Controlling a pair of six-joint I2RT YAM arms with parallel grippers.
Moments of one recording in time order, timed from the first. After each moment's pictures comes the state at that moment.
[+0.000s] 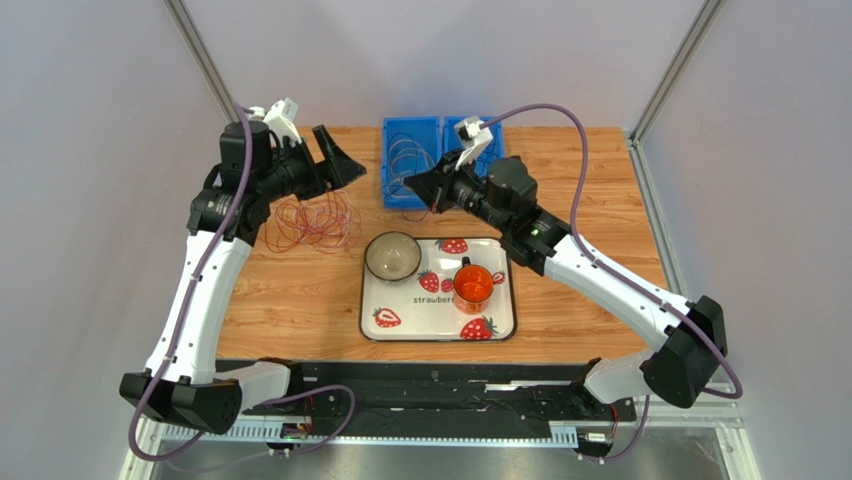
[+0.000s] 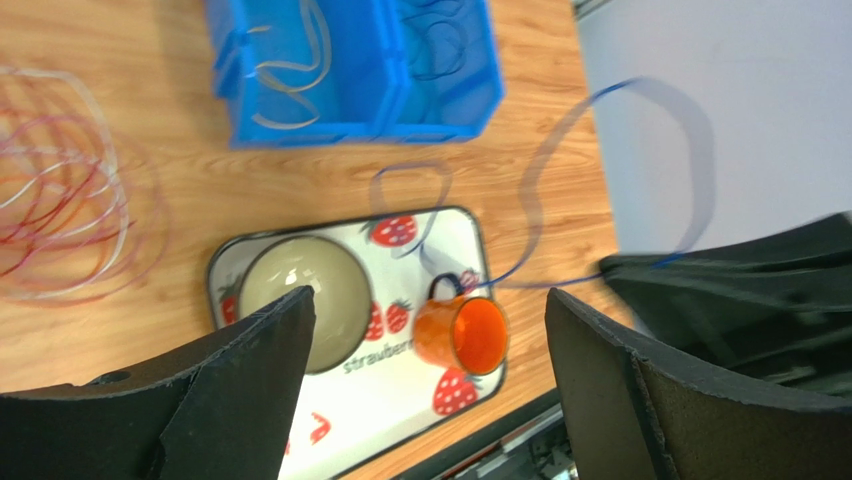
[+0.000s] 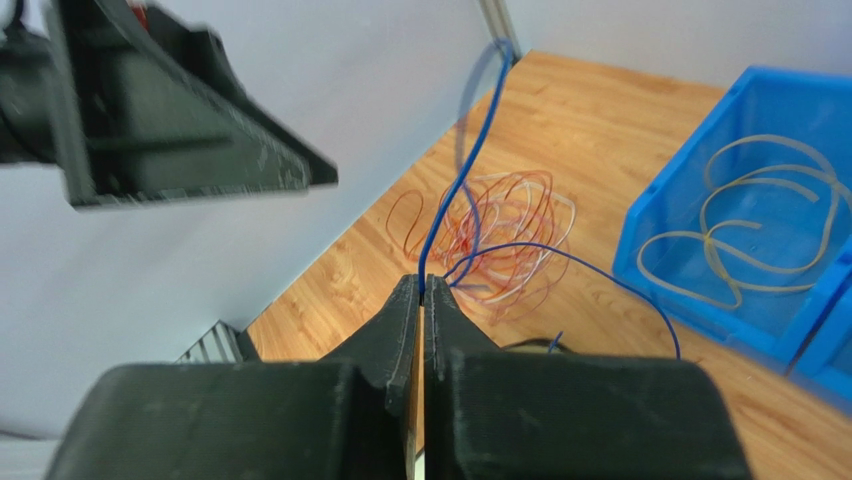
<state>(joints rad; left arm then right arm) -0.18 1.20 1.48 -0.69 0.40 -0.55 0.77 1.39 1.22 0.16 -0.13 0.45</state>
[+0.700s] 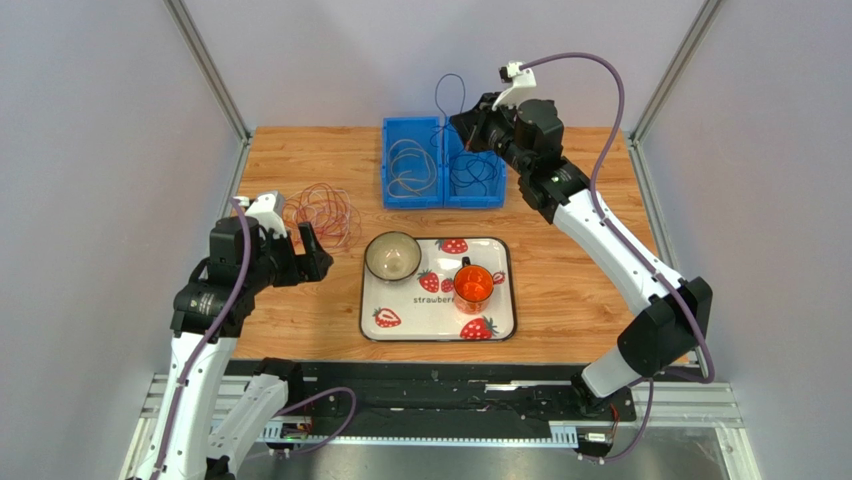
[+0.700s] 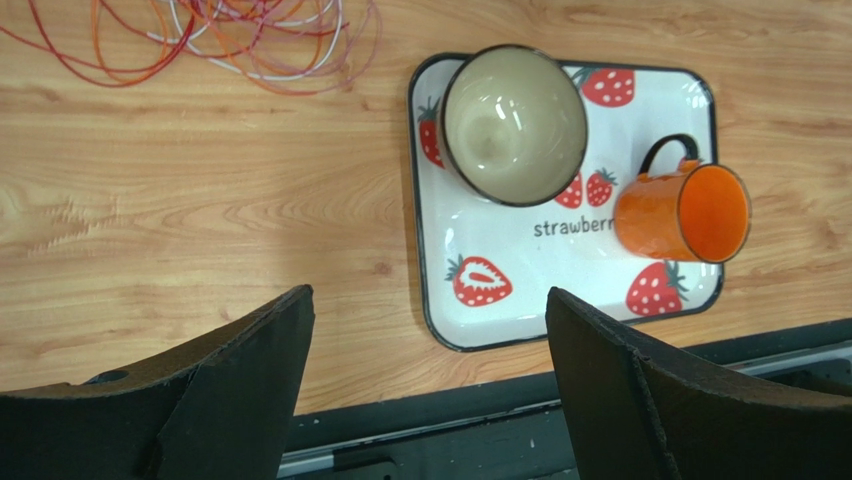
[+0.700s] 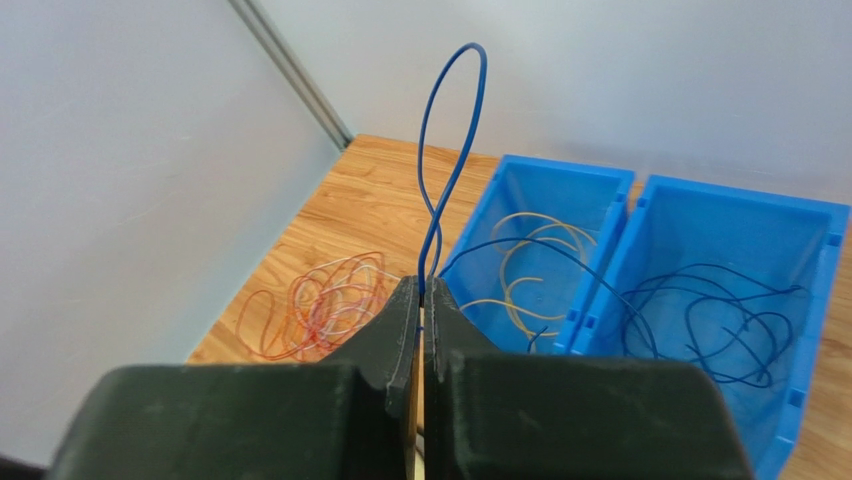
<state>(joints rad) -0.15 0.74 1.07 -0.96 0.15 -0.30 0.51 1.53 1.52 0.00 -0.08 0.39</state>
